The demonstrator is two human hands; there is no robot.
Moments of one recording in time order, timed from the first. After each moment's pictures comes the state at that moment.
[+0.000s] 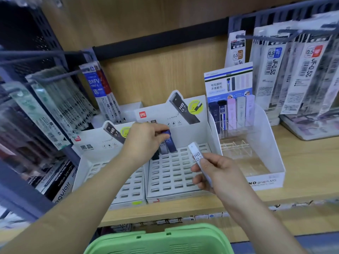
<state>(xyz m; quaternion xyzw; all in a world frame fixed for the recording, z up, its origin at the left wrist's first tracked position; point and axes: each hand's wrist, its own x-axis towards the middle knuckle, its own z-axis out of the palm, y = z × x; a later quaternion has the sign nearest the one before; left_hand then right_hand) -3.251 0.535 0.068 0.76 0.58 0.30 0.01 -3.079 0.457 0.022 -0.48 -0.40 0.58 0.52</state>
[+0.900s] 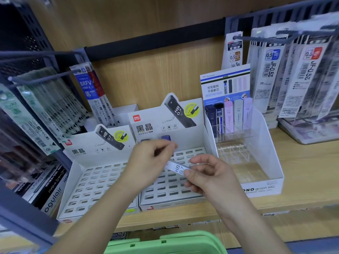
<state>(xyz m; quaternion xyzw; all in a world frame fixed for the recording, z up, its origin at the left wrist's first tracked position) -3.237 0.512 0.046 0.73 0.55 0.36 0.18 -3.080 0.465 0.013 -0.45 -0.40 0.58 0.55</state>
